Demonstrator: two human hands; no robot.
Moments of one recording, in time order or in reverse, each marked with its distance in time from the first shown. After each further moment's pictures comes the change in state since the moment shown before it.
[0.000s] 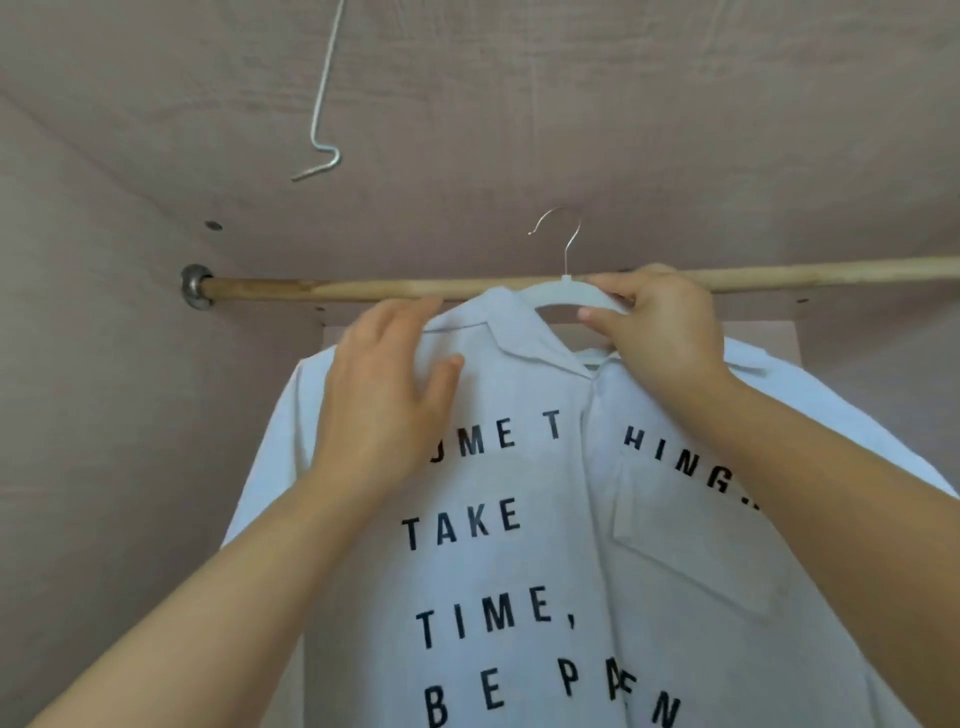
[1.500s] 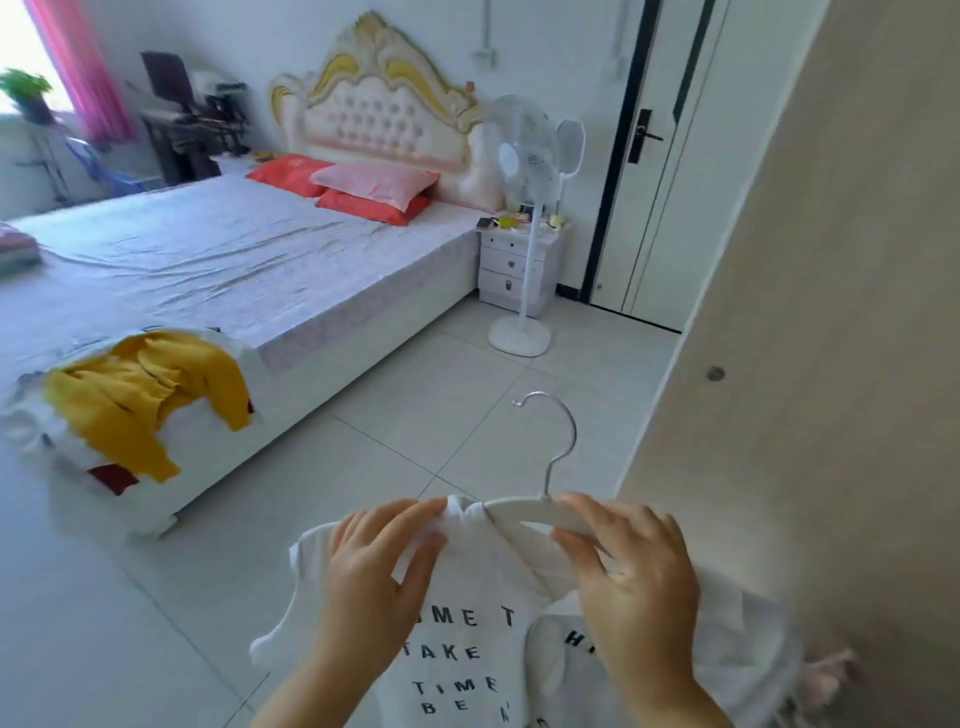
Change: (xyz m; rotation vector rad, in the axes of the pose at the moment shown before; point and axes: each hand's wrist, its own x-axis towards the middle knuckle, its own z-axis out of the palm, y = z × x) left_hand -0.532 0.303 -0.586 1.654 0.215 -0.985; right_hand -0.606 -0.538 -0.182 1.772 -0.816 -0.295
